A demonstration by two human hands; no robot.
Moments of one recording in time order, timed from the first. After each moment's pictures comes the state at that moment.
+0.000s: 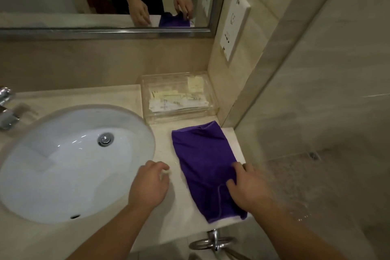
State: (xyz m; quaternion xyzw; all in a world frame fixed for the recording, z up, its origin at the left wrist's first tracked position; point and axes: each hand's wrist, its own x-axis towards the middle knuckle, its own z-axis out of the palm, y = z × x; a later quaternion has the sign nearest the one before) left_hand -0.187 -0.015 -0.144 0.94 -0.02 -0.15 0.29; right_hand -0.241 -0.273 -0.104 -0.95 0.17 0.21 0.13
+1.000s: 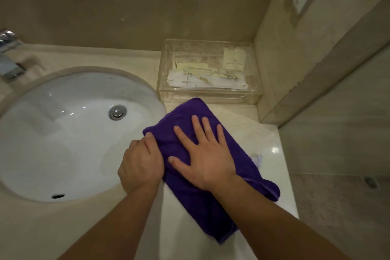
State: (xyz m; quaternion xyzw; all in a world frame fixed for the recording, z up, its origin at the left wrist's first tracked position) left_hand -0.146 -0.037 -0.199 0.89 0.34 0.03 0.29; right_hand -0.126 -0.182 -0.196 -0.97 -0.19 0.14 0.06
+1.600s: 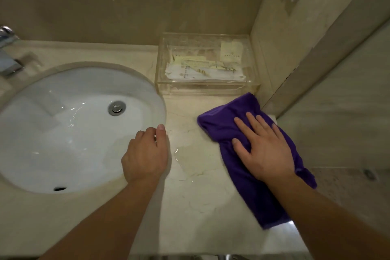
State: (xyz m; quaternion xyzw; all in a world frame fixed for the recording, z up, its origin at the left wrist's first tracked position) left_hand -0.151 -0.036 -0.201 0.94 0.24 -0.01 0.24; right_hand -0.141 -0.296 -0.191 -0.99 -0.05 0.10 0.06
